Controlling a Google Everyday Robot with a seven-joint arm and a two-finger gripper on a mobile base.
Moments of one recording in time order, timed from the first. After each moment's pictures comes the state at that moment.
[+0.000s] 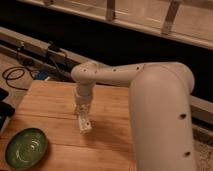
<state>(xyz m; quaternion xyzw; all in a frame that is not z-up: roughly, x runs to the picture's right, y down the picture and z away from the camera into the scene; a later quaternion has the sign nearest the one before) -0.147 0.118 0.787 -0.40 0.17 0.54 0.73</state>
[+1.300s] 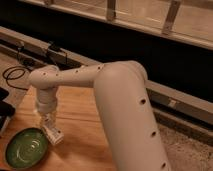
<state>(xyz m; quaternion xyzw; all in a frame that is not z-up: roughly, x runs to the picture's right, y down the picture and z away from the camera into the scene) -0.292 0.169 0.719 -0.49 0.09 0.34 0.80</state>
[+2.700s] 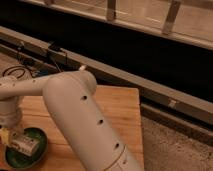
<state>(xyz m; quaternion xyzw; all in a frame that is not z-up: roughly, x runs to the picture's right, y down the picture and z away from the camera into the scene) -0.433 0.232 0.689 -0.56 0.04 0.12 0.82</state>
